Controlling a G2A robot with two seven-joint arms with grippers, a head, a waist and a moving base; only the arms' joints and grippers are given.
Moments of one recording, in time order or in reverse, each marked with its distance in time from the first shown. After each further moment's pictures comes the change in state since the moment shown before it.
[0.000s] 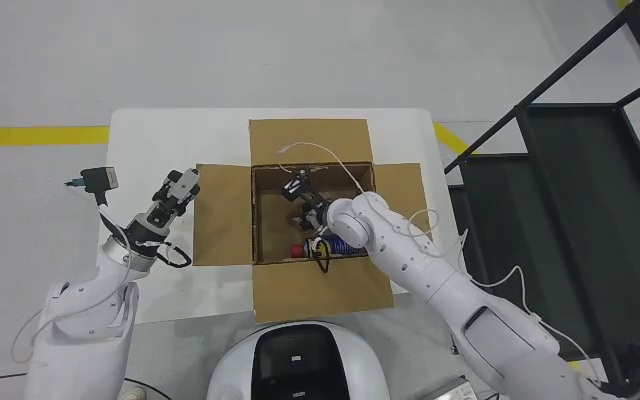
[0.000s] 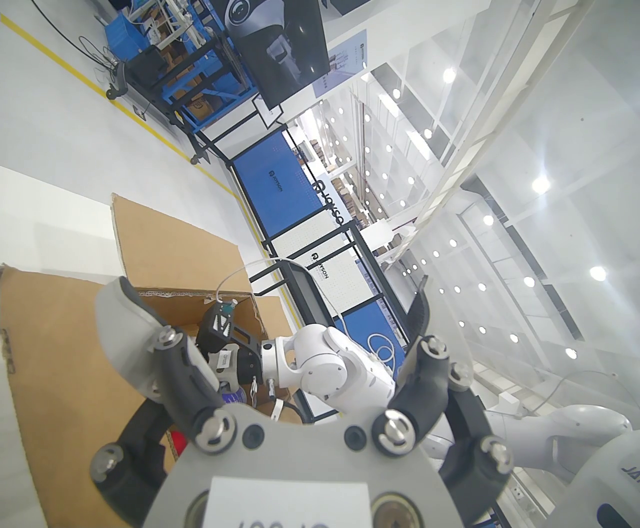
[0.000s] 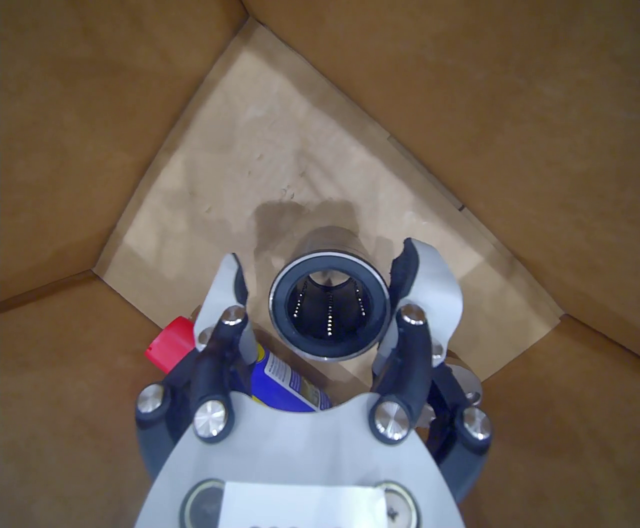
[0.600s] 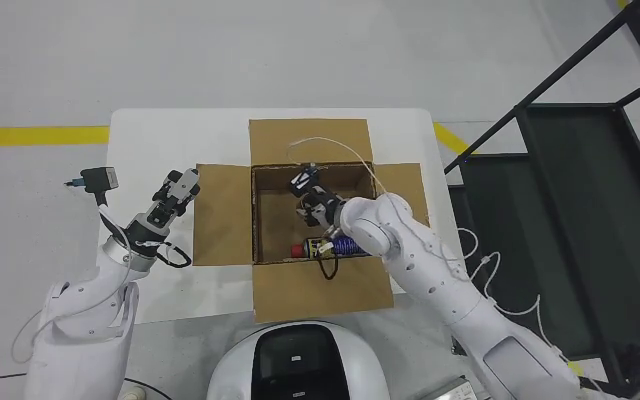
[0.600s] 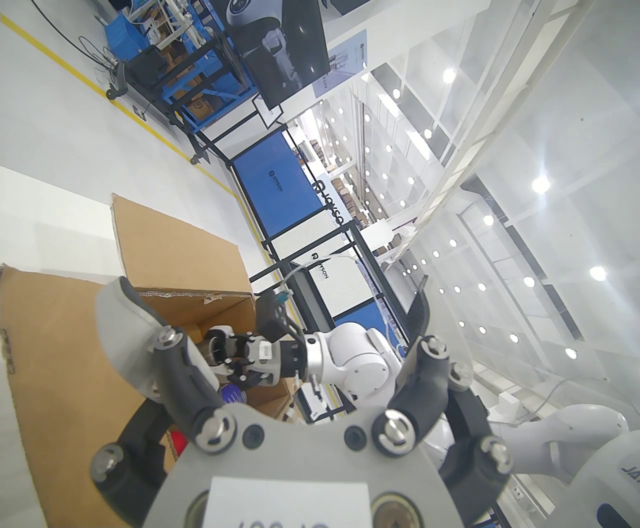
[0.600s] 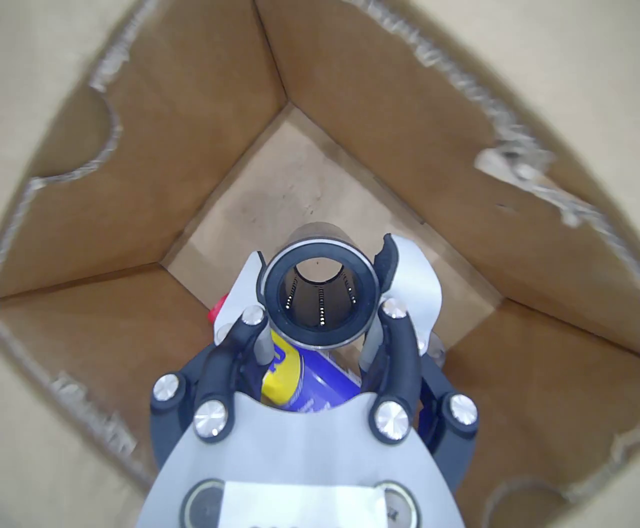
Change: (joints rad) left arm 0.000 0.000 0.000 0.000 0.000 0.000 0.000; right arm -0.216 0.086 0.237 -0.472 -0.099 -0.010 0.150
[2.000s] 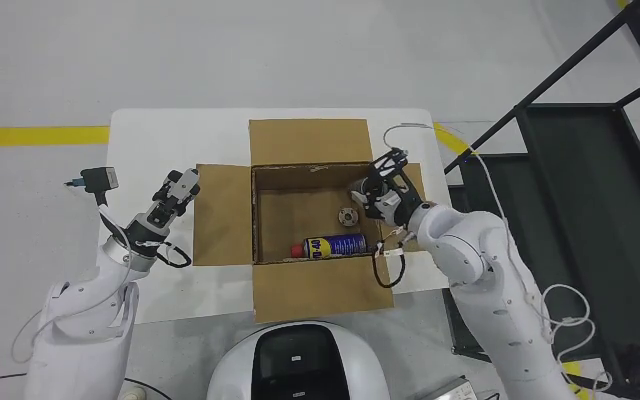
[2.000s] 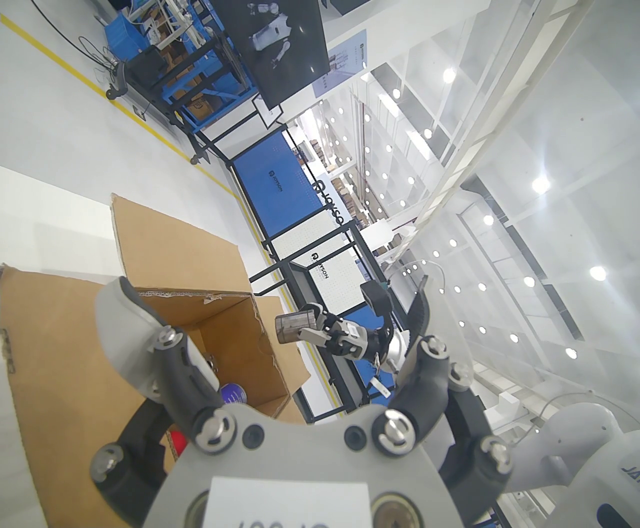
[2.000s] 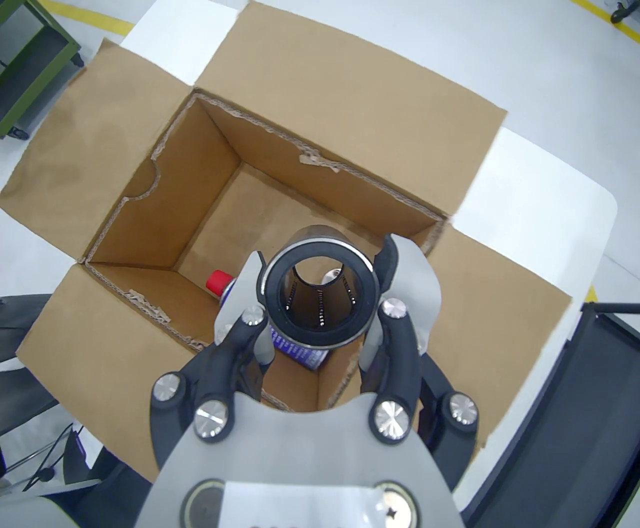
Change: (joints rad) left arm 0.000 0.000 0.000 0.000 0.000 0.000 0.000; right arm -0.348 0.080 0.479 -0.432 0.090 -0.019 0.048
